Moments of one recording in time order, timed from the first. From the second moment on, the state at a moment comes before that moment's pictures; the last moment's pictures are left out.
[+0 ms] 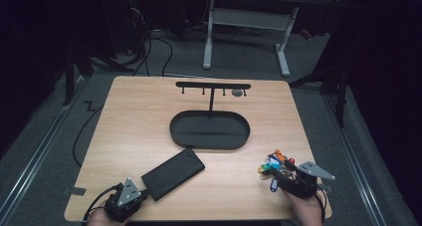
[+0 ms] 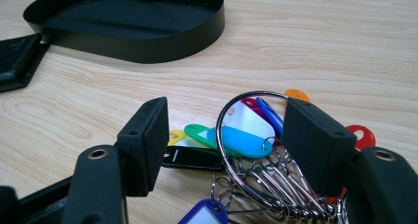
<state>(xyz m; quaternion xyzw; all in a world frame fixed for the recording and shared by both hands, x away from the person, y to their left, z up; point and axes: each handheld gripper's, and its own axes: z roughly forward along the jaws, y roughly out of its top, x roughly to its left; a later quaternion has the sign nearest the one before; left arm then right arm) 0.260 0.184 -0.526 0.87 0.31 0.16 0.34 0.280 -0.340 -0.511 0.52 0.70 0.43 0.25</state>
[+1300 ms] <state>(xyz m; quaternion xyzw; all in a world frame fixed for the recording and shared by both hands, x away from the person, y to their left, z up) 0.266 0.084 -0.521 0.88 0.21 0.20 0.37 0.261 -0.358 -0.512 0.54 0.68 0.42 0.26</state>
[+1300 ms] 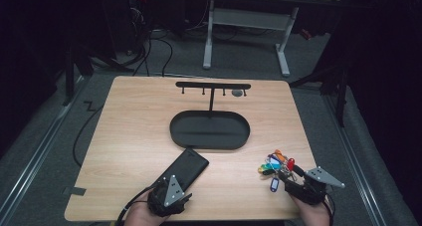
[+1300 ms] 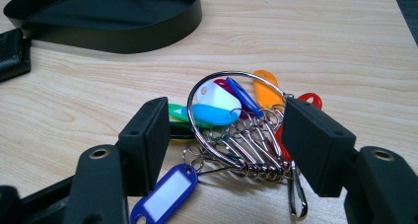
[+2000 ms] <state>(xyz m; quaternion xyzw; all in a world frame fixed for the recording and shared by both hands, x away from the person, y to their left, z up) 0.253 0.092 -0.530 0.88 0.19 0.27 0.33 0.263 -0.356 -0.513 0.54 0.68 0.42 0.26</state>
